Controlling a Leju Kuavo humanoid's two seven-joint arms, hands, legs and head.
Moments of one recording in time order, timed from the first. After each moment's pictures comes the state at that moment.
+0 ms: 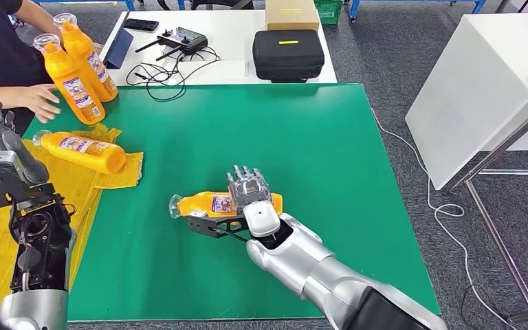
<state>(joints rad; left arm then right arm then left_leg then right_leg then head) -0.43 0.02 0.21 -0.91 -0.22 0.29 -0.66 -0.72 0.26 0.93 -0.28 0.98 0.02 0.43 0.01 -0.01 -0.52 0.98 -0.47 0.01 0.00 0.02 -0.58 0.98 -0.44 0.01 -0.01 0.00</state>
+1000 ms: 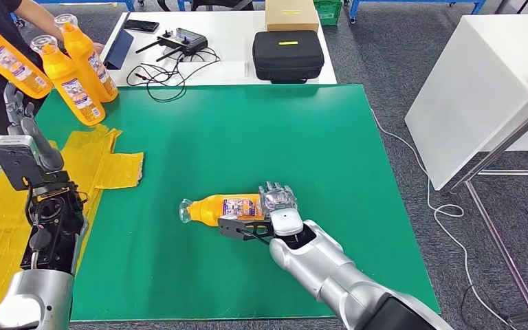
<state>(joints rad) -0.54 0.04 0.13 -0.73 -0.15 0.34 -0.70 -0.65 0.19 0.77 -0.27 1.02 0.18 0.44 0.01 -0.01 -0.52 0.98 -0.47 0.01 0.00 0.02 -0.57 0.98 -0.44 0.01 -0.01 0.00</state>
